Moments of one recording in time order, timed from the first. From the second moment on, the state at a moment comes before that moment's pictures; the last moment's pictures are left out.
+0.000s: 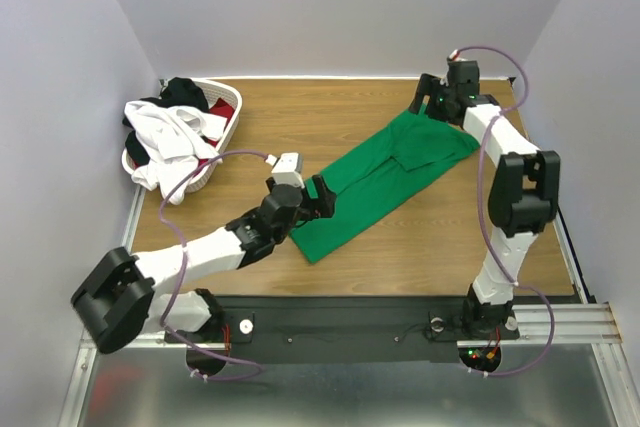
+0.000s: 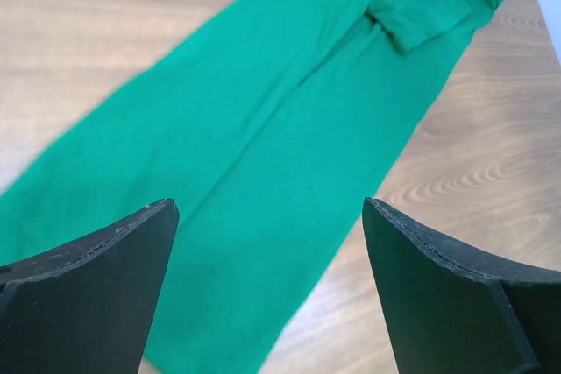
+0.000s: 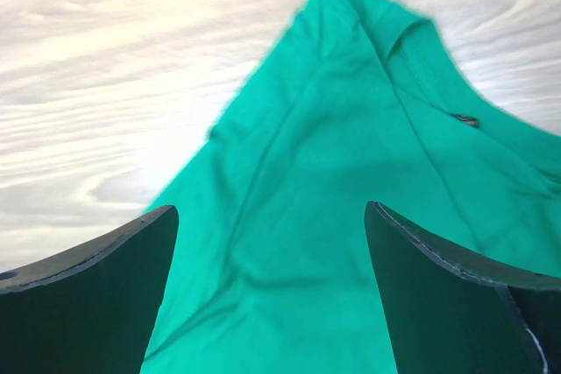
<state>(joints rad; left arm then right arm) -0.87 1.16 0.55 0.23 -0.38 -0.65 0.07 2.01 1.64 -0.34 -0.08 0.33</state>
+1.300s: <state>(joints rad) -0.99 1.52 0.48 0.56 -0.14 -0.80 0.07 2.18 1.65 -0.32 -0.06 0.39</state>
